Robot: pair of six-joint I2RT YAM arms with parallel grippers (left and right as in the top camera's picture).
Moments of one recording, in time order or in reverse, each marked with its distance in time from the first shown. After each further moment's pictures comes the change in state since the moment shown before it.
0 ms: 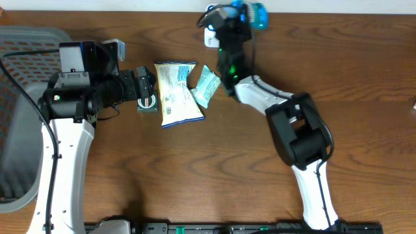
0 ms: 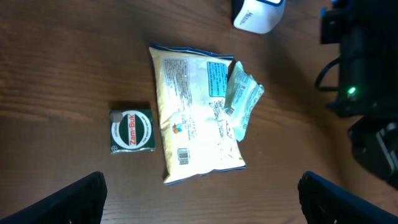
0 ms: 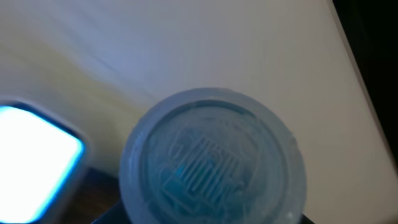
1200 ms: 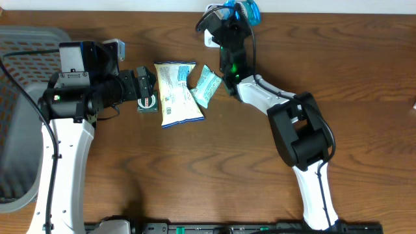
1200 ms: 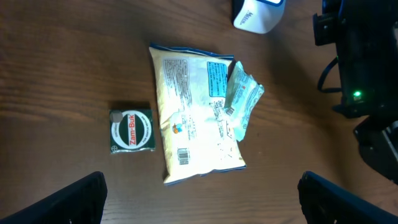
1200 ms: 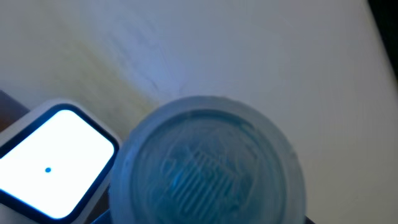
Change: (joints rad) left arm 0.000 0.000 0.000 0.000 0.000 0.000; right arm 0.014 -0.012 -0.008 -0.037 -0.201 -0.039
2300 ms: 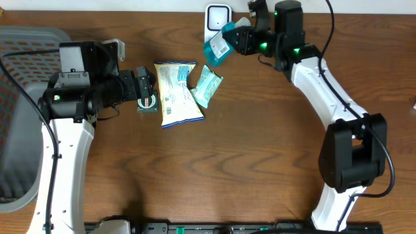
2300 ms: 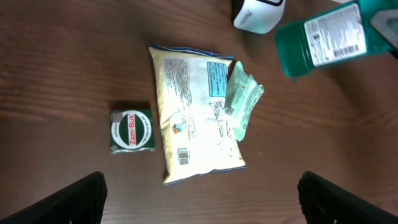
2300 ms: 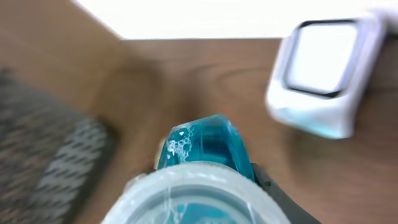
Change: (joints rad) left arm 0.000 0.000 0.000 0.000 0.000 0.000; right arm -0.241 -0.338 -0.002 -0.905 -1.118 1.174
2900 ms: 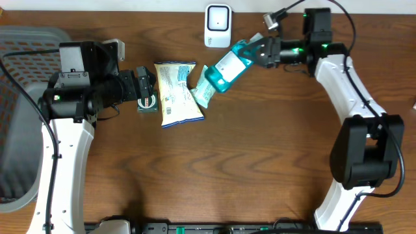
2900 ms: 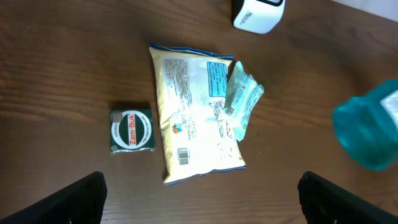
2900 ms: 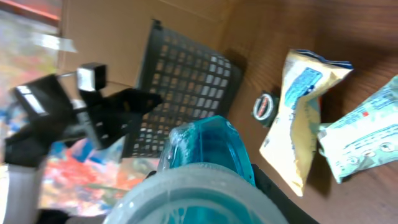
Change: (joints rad) left arm 0.000 0.000 0.000 0.000 0.000 0.000; right arm -0.154 0.000 0.000 -0.267 -0.755 0.062
